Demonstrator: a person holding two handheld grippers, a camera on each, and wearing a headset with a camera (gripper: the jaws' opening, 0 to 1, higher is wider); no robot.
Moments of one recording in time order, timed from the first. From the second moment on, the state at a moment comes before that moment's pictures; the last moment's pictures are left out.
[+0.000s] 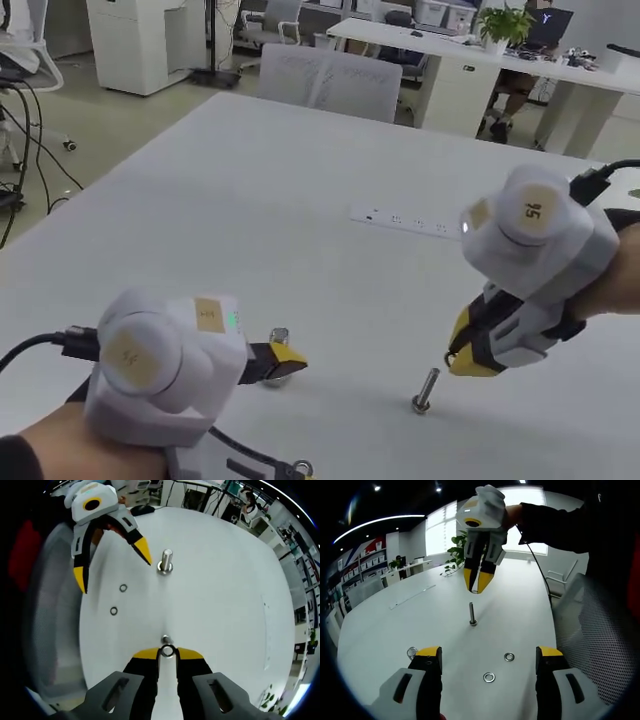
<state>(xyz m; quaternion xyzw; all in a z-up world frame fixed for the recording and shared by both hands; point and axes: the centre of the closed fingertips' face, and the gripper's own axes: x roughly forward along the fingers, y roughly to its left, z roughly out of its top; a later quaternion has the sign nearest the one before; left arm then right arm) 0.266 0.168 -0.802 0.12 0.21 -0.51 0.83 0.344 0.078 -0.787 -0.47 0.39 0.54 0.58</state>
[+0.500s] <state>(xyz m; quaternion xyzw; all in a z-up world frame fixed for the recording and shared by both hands) 0.268 0.170 -0.804 0.12 0.21 -0.51 0.83 0.348 0.082 -0.803 -0.47 0.39 0.55 0.57</state>
